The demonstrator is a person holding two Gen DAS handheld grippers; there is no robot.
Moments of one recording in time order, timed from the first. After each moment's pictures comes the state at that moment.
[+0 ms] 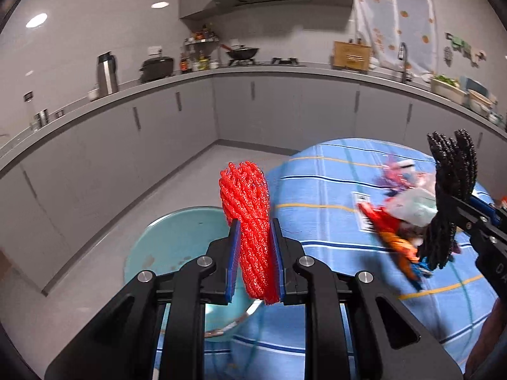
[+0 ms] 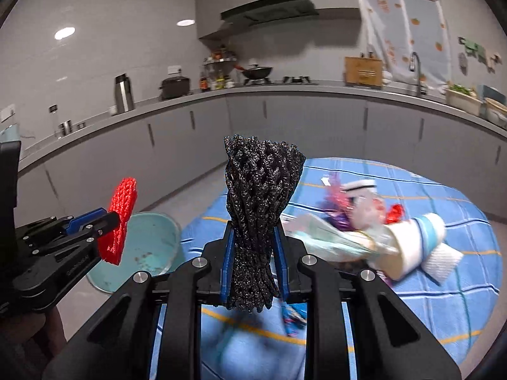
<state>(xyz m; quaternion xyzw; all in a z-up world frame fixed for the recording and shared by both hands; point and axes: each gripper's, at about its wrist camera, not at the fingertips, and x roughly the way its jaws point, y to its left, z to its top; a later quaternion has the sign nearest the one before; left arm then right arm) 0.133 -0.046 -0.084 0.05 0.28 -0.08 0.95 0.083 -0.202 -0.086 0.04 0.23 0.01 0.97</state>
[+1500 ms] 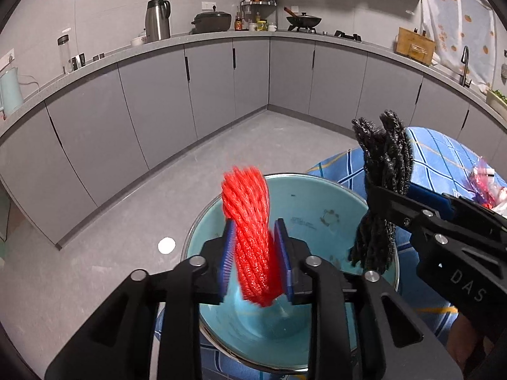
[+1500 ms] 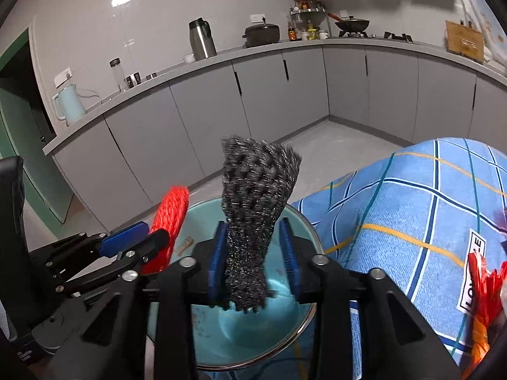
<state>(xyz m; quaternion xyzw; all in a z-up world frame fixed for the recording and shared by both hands) 0.211 0.054 -0.144 0.00 0.36 0.01 0.93 0.234 -0.070 -0.140 0.05 0.32 0.21 0.92</state>
